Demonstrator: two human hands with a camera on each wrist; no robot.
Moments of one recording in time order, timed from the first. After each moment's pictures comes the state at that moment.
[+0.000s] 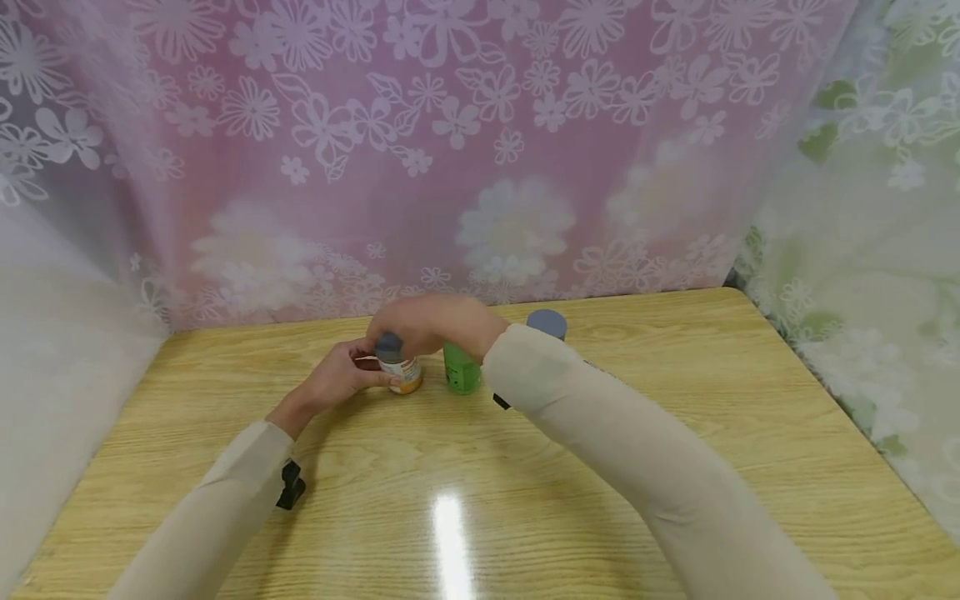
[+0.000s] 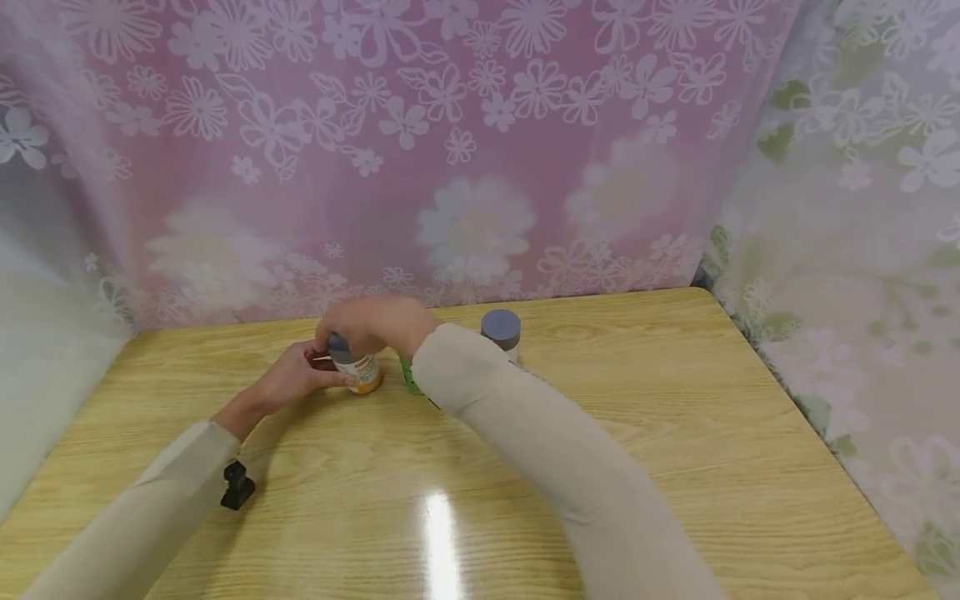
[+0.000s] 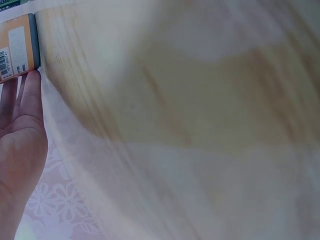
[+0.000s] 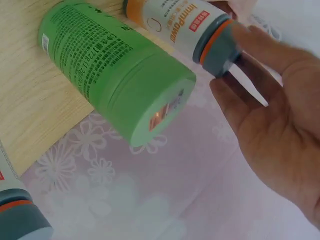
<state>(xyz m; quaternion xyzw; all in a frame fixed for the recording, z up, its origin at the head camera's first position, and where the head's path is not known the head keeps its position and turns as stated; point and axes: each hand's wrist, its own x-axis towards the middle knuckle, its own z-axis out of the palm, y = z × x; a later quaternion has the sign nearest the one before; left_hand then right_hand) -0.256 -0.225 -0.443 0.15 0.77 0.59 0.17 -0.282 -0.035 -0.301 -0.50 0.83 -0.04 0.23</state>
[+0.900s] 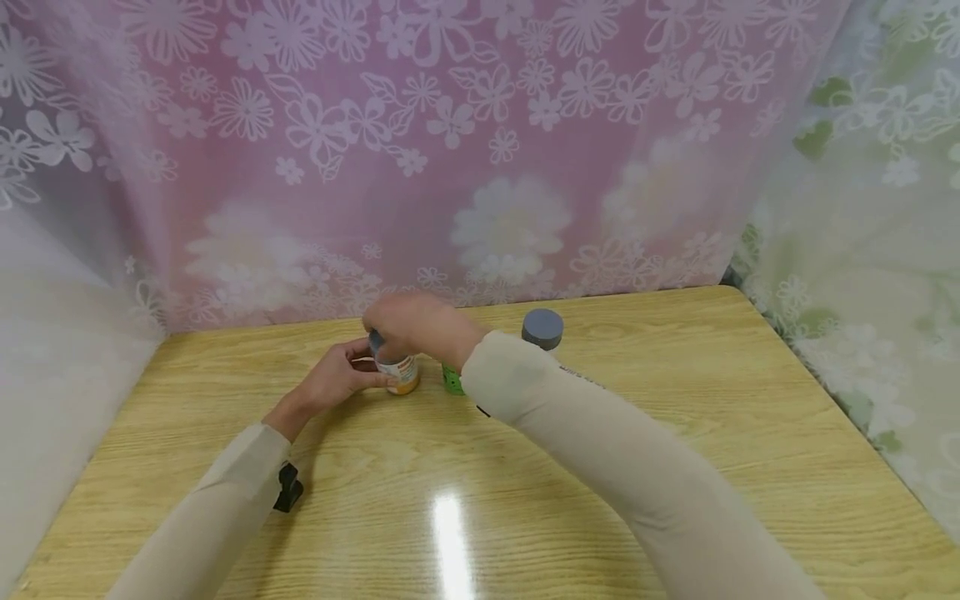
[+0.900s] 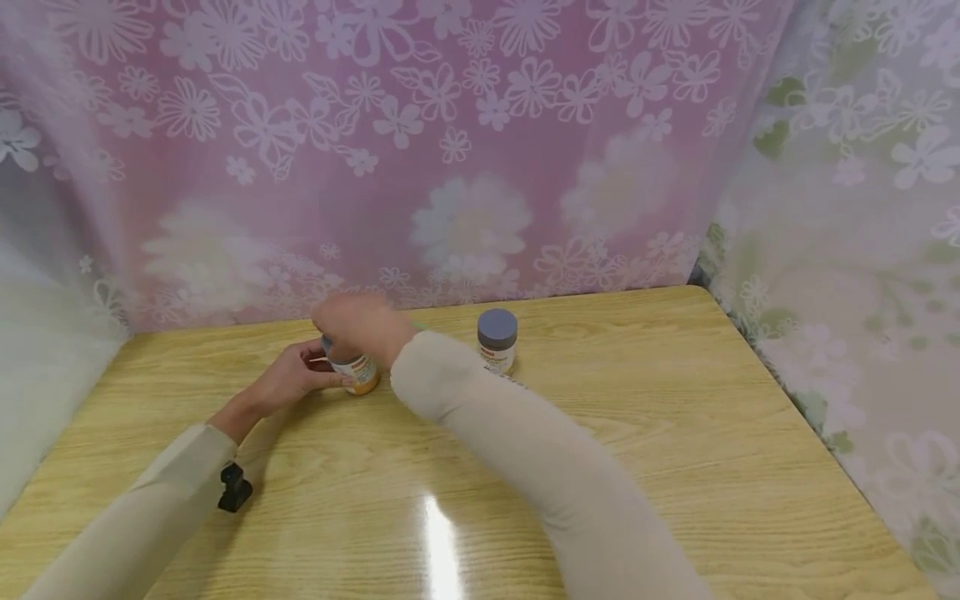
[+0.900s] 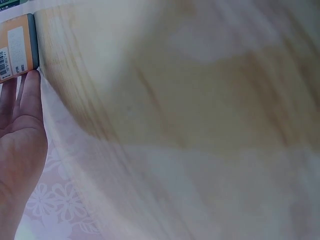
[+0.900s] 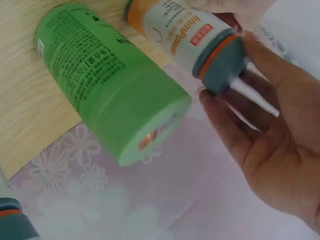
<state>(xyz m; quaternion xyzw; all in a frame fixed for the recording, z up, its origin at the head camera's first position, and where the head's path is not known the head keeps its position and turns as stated) -0.255 -0.225 -0.444 0.16 0.77 0.59 0.17 -0.271 -0.049 -0.303 -0.40 0.90 0.03 0.18</state>
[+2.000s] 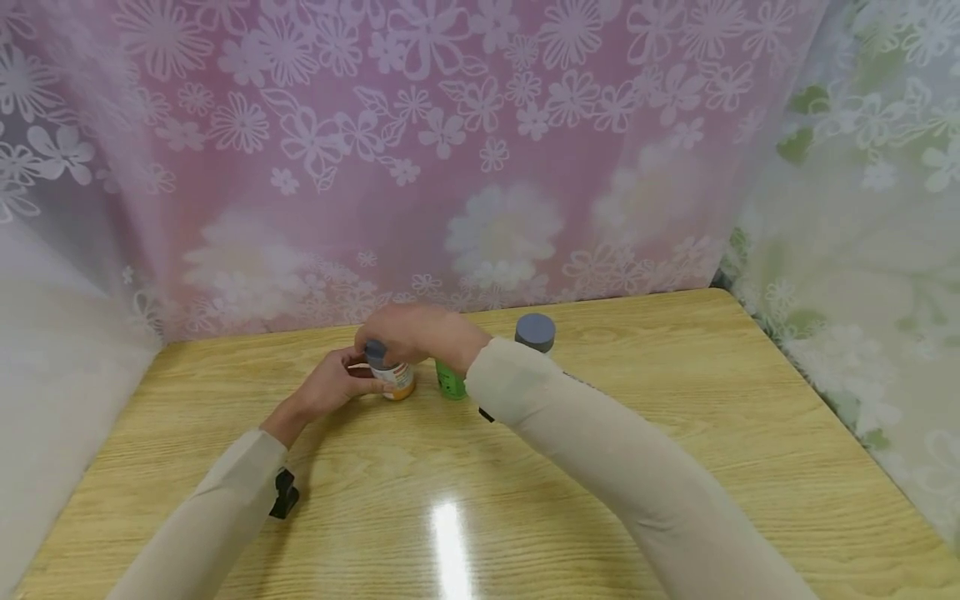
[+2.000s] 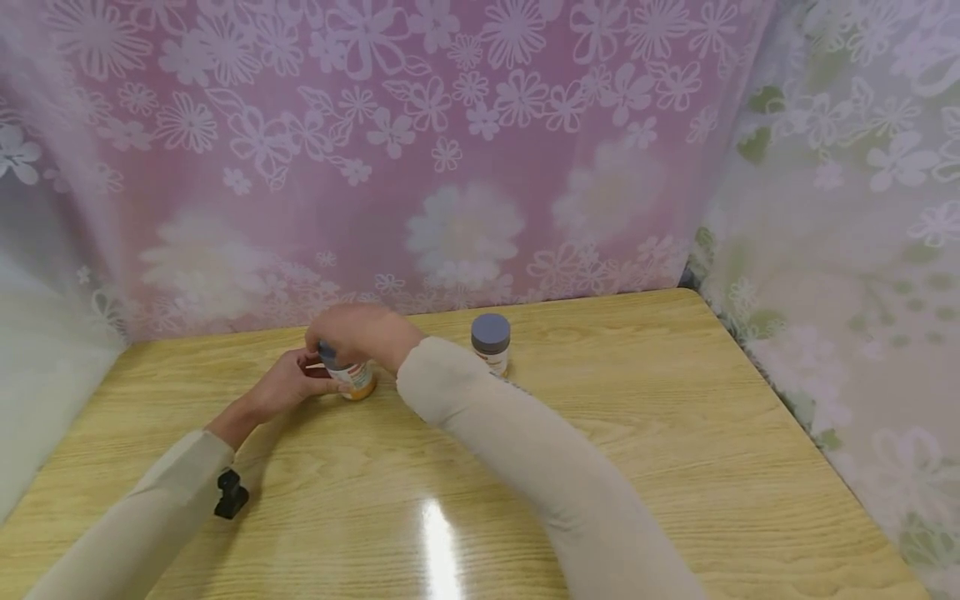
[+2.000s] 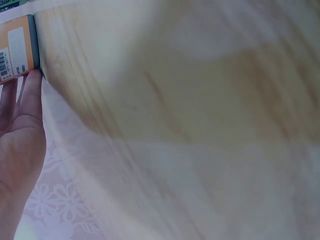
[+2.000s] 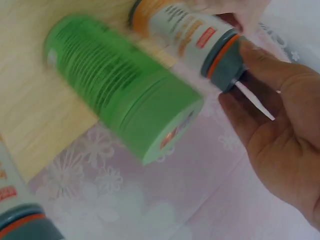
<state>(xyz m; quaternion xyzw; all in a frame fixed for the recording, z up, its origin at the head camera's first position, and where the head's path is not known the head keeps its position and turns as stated) -0.256 -0.223 -0.444 0.15 0.78 0.58 0.18 -0.273 -0.040 -0.308 -0.44 0.87 -0.01 0.20</state>
